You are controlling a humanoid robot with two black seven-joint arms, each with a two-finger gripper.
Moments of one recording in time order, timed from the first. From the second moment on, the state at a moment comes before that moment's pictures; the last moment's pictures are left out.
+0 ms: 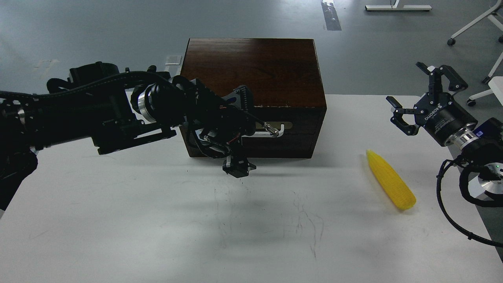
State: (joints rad) left arm -1.41 0.27 0.09 -1.20 2.17 -0.49 -0.49; right arm 0.75 -0.77 0.25 1.02 0.21 0.46 0.49
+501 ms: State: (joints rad) left arm -1.42 0.34 0.12 -1.39 2.16 -0.49 -0.49; right arm 0.74 -0.78 0.25 1.02 0.21 0.46 0.49
